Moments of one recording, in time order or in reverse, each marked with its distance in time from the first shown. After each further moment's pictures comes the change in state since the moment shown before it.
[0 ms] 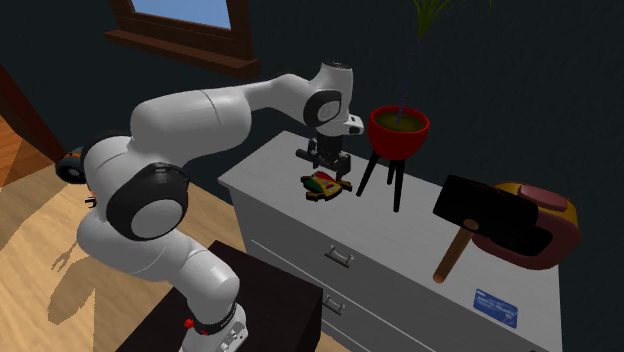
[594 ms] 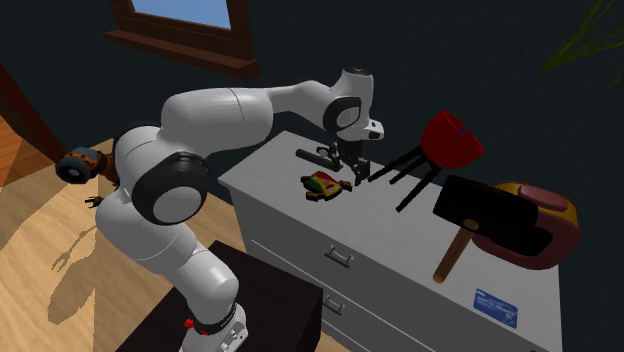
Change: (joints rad) arm -0.038 0.131 -0.044 0.083 -0.010 0.079 0.024
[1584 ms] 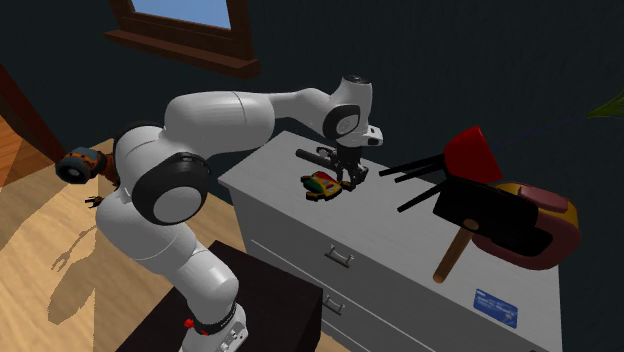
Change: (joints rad) arm -0.001 0.002 -0.002 -0.048 -0.001 0.051 0.000
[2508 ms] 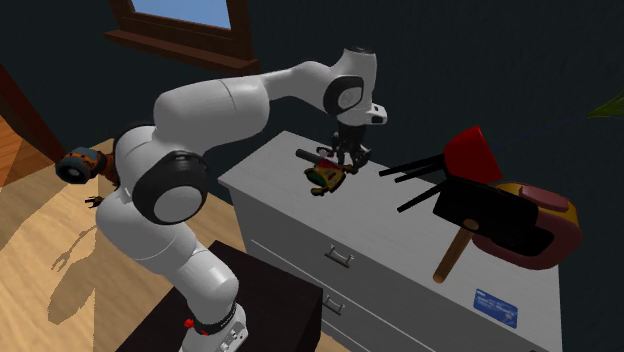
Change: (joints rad) arm 0.003 0.000 0.004 0.173 0.003 -0.174 -0.003
